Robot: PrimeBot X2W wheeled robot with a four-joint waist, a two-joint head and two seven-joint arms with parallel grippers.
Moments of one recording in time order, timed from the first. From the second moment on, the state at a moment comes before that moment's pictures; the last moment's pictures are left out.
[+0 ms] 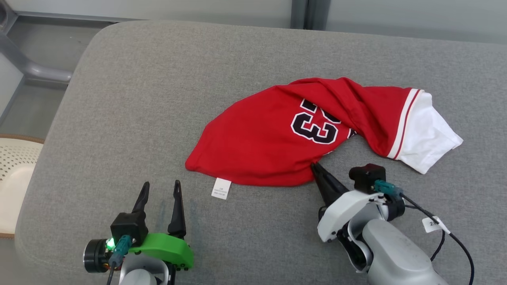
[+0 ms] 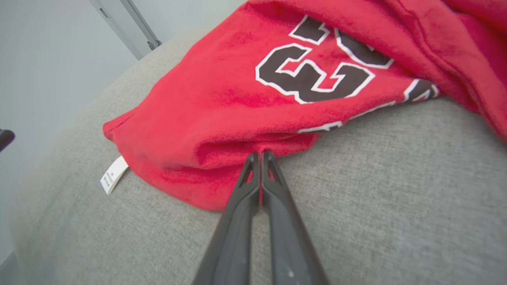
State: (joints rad) left arm -0.14 0.05 -0.21 0.37 -0.24 0.06 -0.26; right arm -0.45 -0.05 0.46 0.72 0.47 0.13 -0.26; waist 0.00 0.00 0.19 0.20
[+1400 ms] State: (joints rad) left arm -0.16 0.05 -0.30 0.37 -0.31 0.08 -0.26; right arm -0.71 -0.09 0.41 0.57 0.37 0.13 -0.26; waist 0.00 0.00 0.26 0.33
